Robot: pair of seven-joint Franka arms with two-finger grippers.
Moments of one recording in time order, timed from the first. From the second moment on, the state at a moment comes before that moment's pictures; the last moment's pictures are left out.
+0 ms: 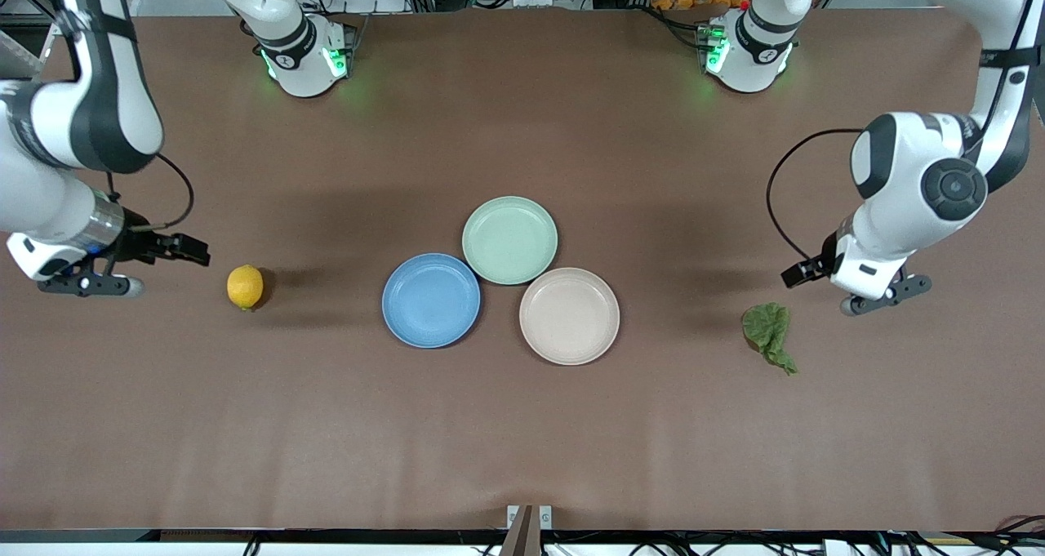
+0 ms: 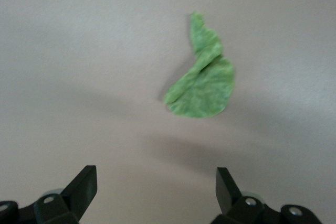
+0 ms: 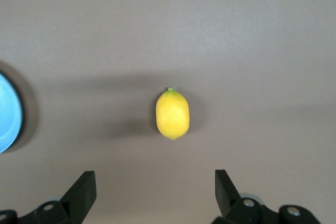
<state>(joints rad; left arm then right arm) -0.02 0.17 -0.05 -2.10 0.07 2.24 -0.43 -0.02 0.11 -0.06 -1.89 0.02 1.90 -0.03</state>
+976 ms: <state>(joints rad) -0.03 -0.11 -0.05 -2.00 0.05 2.04 -0.08 -0.01 0.05 -0.06 -1.44 0.01 1.33 -0.03</state>
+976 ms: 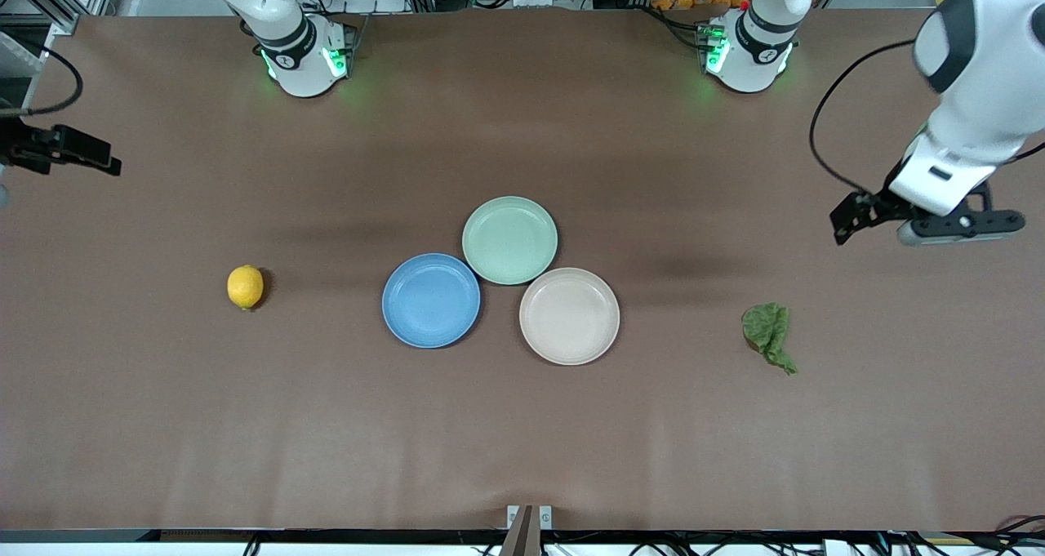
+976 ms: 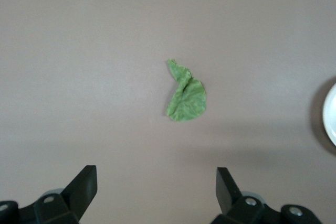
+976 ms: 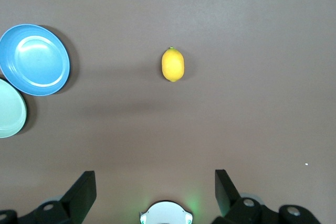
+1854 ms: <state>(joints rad) -0.02 -0.09 -0.05 -1.72 -0.02 1.67 0.10 -0.02 0.03 -0.06 -1.39 0.01 1.39 -0.03</state>
